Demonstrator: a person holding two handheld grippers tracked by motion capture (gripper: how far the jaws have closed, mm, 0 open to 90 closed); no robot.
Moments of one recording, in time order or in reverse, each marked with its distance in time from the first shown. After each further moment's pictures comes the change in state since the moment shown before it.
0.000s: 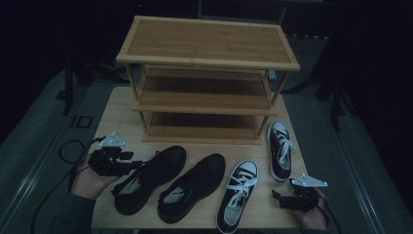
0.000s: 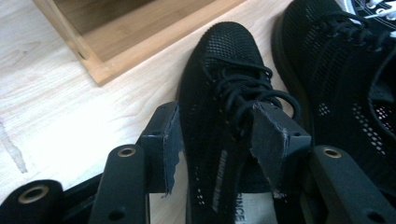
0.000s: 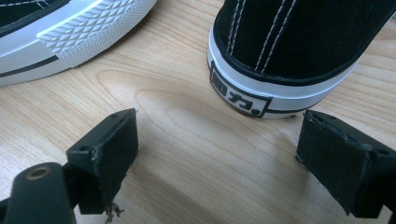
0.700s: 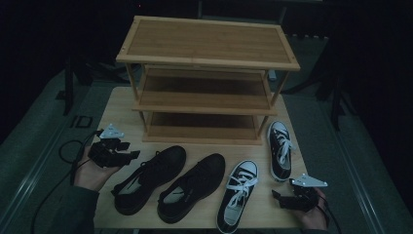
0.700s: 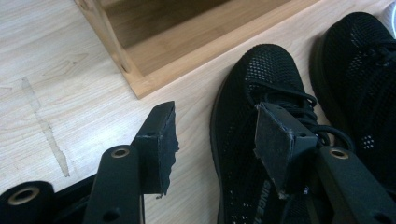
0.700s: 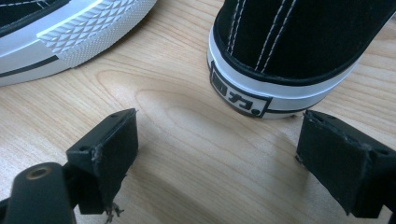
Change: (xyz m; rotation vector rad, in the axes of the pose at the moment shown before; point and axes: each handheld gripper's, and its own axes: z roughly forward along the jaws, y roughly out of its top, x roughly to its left) left arm 0.013 0.013 0.003 -0.033 0.108 -0.044; right arm 0.000 0.000 0.000 0.000 0.000 -0.002
